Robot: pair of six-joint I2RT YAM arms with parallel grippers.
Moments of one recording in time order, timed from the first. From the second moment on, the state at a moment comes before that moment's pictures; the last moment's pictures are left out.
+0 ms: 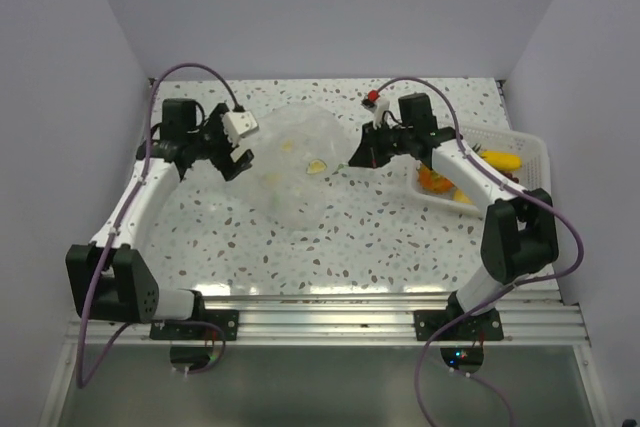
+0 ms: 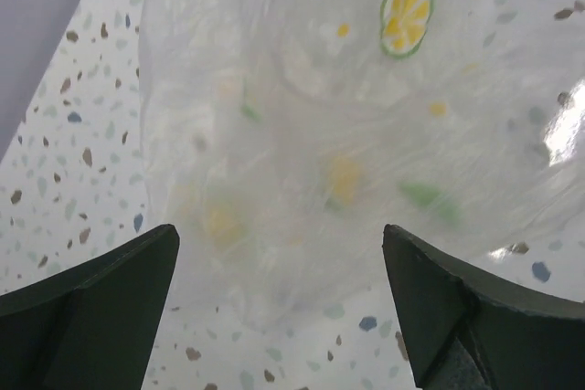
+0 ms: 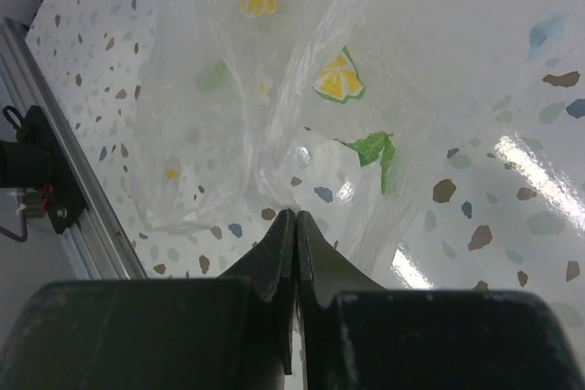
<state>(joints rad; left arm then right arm) -0.03 1.38 1.15 -0.54 0.60 0.83 0.33 1.64 1.26 -0.37 -0.68 0.05</state>
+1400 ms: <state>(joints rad) -0.61 1.62 1.09 -0.37 -0.37 -0.32 0.35 1.60 1.22 -0.29 -0.70 0.31</state>
